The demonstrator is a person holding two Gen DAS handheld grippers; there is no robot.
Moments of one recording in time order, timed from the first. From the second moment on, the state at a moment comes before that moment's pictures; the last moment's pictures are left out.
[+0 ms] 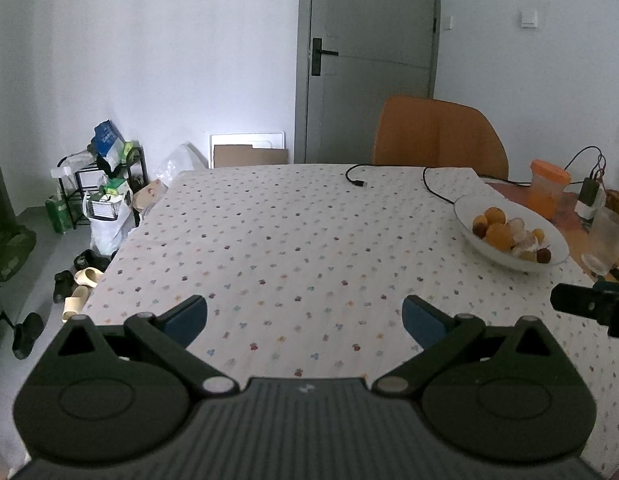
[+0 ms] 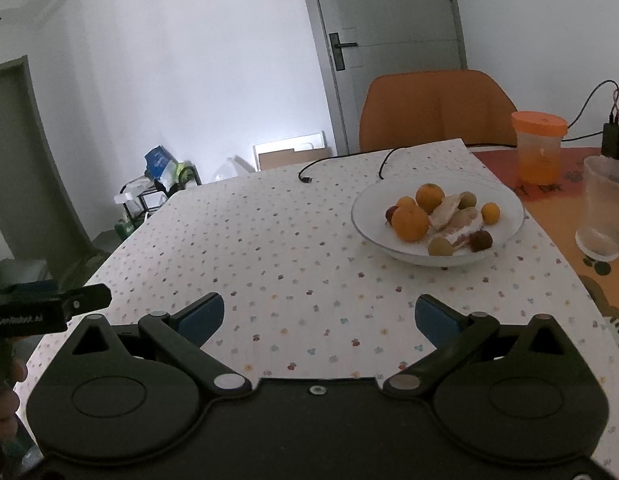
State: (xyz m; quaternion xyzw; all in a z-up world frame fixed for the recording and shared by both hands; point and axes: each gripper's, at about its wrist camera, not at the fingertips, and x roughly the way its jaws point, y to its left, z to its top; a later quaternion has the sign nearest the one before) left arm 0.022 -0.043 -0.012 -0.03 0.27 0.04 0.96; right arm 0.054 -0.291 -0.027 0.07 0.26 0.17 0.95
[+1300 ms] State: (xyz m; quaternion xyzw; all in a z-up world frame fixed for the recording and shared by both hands) left arm 0.012 -0.035 -0.013 -0.03 0.26 0.04 0.96; right arm 0.049 -0.297 -0.025 0.07 0.25 0.14 0.96
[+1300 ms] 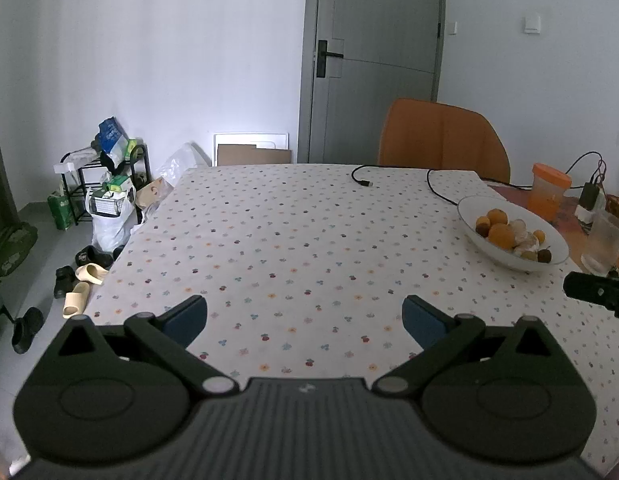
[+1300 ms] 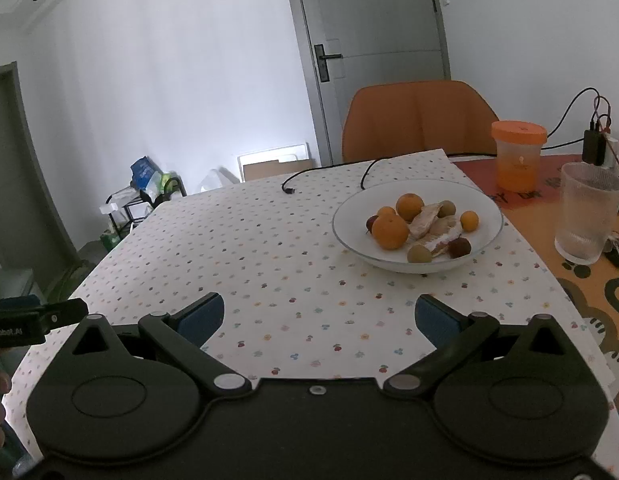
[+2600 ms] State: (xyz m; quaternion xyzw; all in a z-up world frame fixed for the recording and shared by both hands) left arm 0.011 -0.034 -0.012 -0.03 0.26 0.04 0.96; right arm 0.050 -0.299 -0.024 0.07 0.25 0.14 0.96
